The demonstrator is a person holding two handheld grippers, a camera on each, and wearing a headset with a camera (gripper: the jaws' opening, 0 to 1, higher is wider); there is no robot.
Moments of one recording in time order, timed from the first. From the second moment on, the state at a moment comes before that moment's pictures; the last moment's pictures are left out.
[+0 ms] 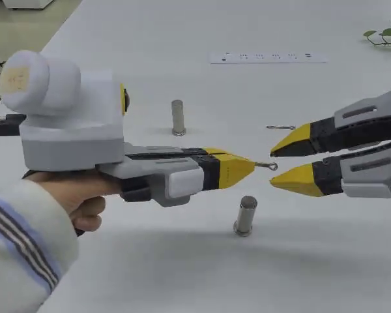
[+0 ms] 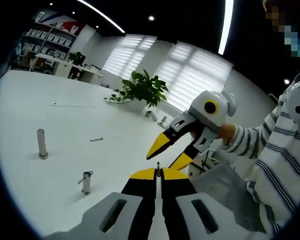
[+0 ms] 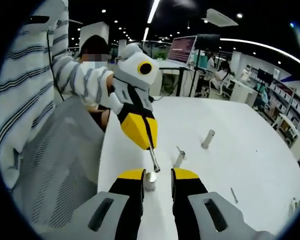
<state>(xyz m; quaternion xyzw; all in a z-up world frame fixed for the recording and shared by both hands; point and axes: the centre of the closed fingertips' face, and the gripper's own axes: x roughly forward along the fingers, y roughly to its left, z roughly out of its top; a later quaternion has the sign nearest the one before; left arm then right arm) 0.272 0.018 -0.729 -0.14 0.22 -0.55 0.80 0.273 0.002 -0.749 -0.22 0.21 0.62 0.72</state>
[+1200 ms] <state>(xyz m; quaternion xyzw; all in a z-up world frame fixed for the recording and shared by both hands) 0.239 0.014 -0.747 0.03 0.16 -0.64 0.75 0.230 0.006 -0.749 -0.20 0.24 0.68 0.66</state>
